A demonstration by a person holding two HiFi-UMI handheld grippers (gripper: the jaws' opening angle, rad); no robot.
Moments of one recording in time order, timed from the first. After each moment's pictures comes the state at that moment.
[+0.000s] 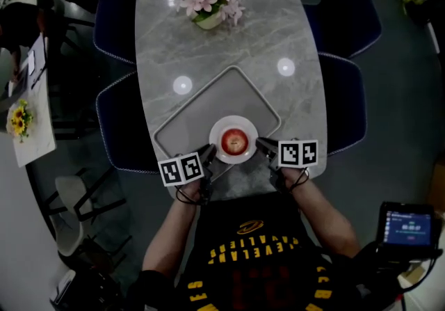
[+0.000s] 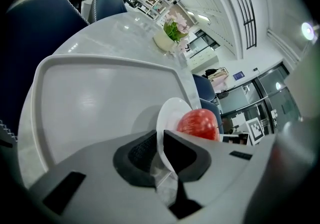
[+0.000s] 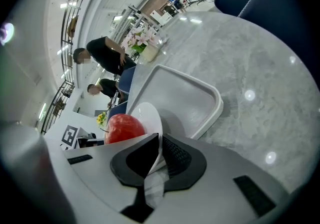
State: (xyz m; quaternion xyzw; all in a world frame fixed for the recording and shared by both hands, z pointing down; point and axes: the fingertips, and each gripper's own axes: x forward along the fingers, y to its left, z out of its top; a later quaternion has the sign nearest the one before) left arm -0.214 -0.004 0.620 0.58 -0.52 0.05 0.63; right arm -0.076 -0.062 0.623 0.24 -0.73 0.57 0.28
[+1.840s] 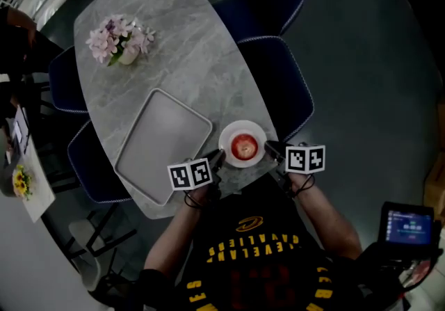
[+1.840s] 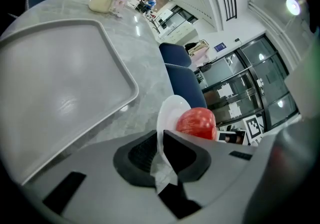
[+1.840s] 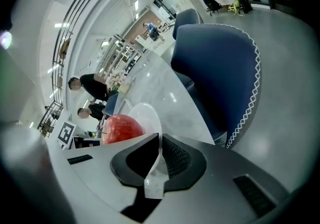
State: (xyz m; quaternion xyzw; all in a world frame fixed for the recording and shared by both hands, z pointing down) left arm 0.021 -0.062 0.618 0.66 -0.41 0.14 0.61; right arm 0.169 -0.084 0.623 0.36 -0.71 0.57 0.20
